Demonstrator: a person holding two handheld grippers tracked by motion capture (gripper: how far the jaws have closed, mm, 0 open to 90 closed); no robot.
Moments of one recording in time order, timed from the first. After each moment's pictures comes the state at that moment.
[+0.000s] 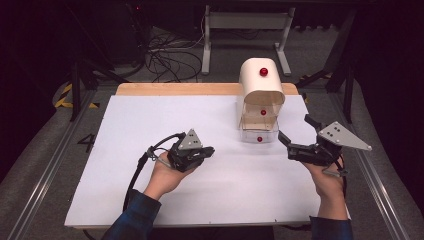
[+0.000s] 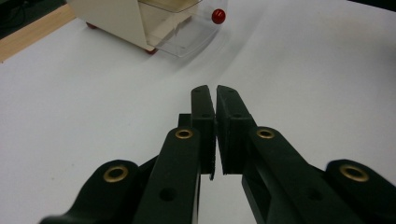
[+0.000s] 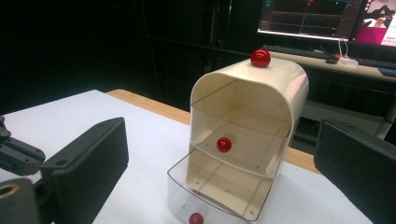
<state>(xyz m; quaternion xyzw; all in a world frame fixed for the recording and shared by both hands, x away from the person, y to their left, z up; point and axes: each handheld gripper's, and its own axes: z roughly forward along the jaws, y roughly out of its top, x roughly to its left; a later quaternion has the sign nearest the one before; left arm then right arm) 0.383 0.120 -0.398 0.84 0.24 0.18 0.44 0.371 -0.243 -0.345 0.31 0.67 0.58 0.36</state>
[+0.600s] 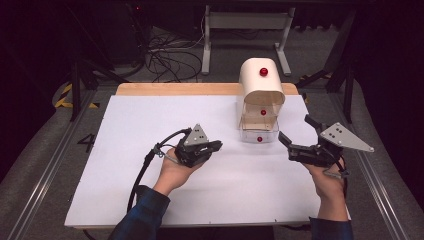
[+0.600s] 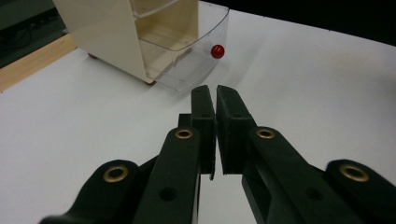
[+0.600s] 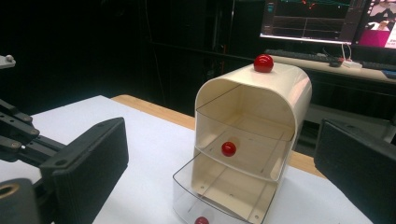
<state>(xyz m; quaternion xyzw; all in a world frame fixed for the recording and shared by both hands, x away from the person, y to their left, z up) 0.393 0.104 -0.393 0.82 0.24 0.19 0.48 0.368 -0.243 -0.344 0.30 0.66 0.59 0.35</state>
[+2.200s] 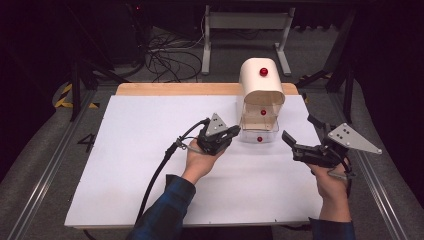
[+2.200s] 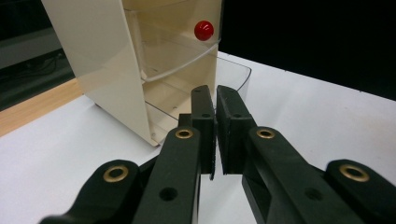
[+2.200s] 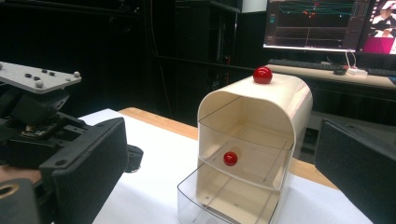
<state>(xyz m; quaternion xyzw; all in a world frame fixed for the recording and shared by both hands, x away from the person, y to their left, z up) 0.428 0.052 -0.397 0.77 0.26 0.22 0.54 0.365 -0.251 -0.342 0.30 0.65 0.61 0.34</state>
